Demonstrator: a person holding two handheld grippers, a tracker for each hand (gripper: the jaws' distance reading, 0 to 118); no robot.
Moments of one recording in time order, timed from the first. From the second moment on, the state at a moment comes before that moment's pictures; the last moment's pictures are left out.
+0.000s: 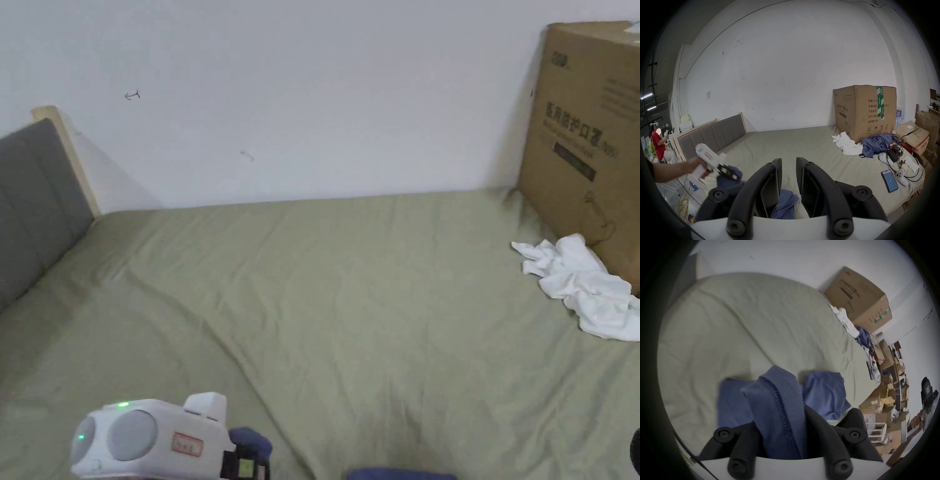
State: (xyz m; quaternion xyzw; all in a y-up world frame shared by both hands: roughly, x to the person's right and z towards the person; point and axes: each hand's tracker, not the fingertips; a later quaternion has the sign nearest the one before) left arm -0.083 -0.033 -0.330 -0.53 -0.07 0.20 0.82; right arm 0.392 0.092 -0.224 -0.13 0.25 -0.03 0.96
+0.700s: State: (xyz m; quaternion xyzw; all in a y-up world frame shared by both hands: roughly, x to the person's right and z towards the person) left arm -0.039 -0.064 -0.350 -0.47 -0.04 0.22 0.85; right arm 0.419 0.072 -0.208 -0.18 0.22 -0.04 0.96
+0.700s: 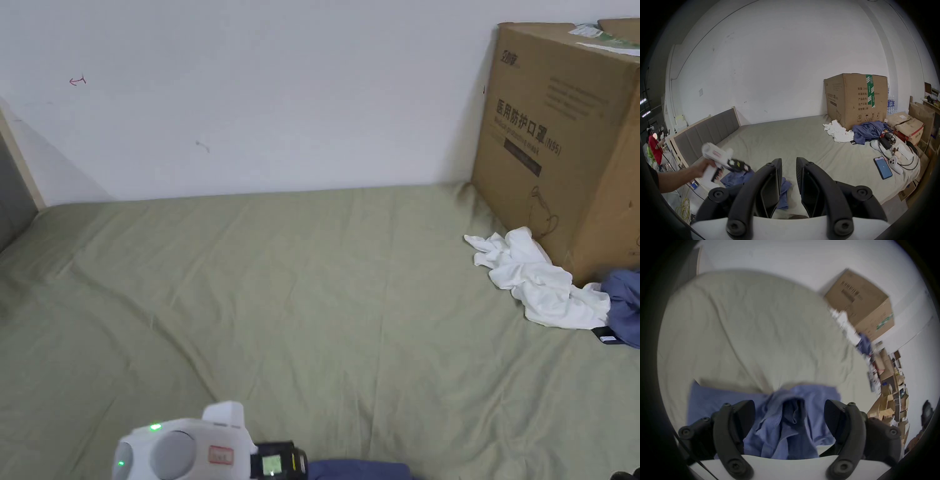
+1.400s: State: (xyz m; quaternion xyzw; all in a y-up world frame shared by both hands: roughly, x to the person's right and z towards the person) left arm 0.152 -0.139 -0.280 -0.39 0.04 -0.08 0.92; right arm 0.440 0.051 -0.195 -0.20 0.20 -0.07 0.96
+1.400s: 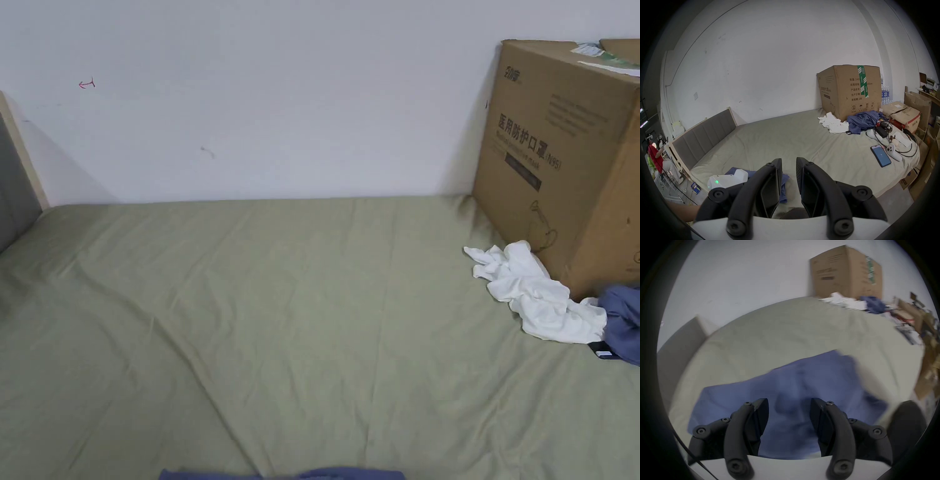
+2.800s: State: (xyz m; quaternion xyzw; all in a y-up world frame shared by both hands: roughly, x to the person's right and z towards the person) left arm -0.107 0.032 -0.204 -0.26 0.04 0.09 0.96; right arm 0.373 0.139 -0.192 -0.03 0.22 0.01 0.97
